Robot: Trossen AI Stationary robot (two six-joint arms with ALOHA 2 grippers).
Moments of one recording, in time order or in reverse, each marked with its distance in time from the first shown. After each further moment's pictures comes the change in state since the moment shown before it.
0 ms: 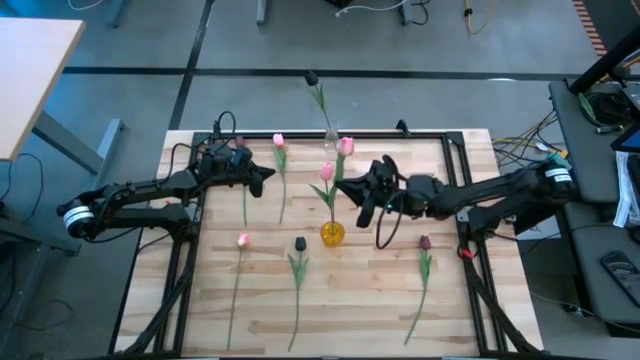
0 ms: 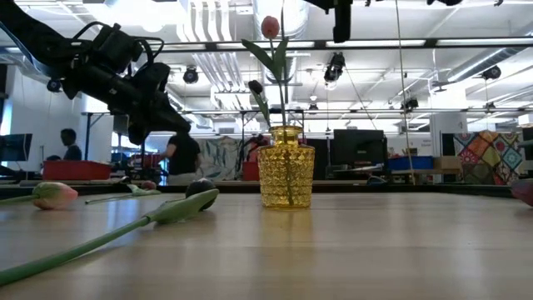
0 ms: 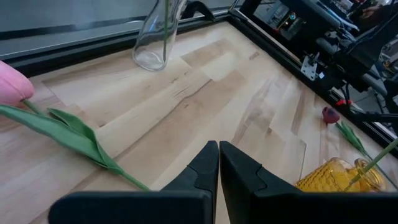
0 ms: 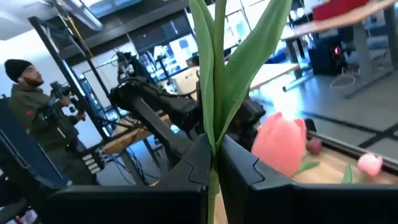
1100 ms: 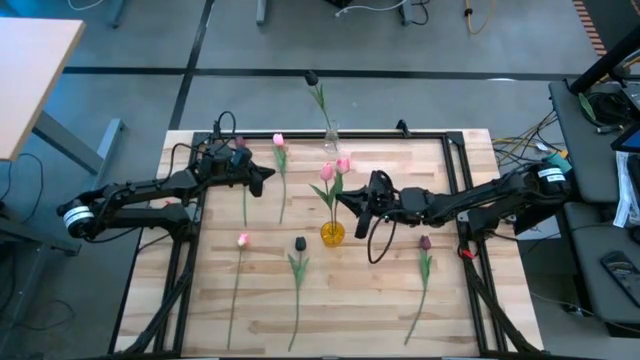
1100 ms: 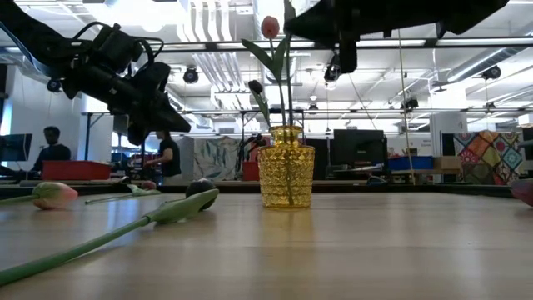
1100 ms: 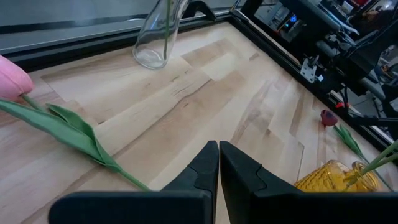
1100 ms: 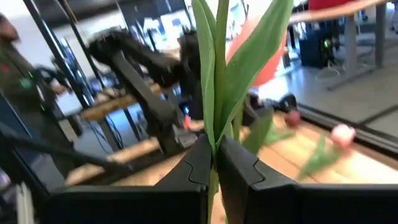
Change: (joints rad) left arm 0.000 0.001 0.000 0.000 0.000 -0.028; right arm 0.015 0.056 -0.149 0.094 0.017 -0.071
